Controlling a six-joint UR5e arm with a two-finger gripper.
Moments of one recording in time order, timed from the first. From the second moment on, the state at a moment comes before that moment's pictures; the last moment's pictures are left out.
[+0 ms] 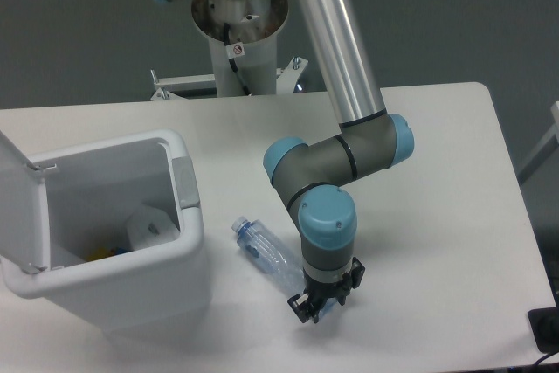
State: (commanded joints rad) arm 2.38 -2.27 -1.47 -0.76 1.56 -0.17
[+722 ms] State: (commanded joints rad) arm 2.50 -2.08 -1.34 -0.71 1.41 -0.13
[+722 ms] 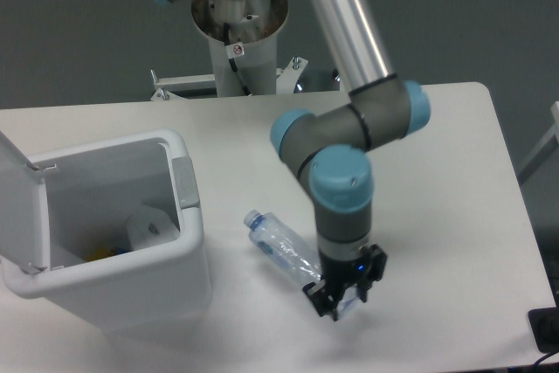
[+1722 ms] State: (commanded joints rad) arm 2.40 -1.86 -1.24 -0.66 1.06 -0.15
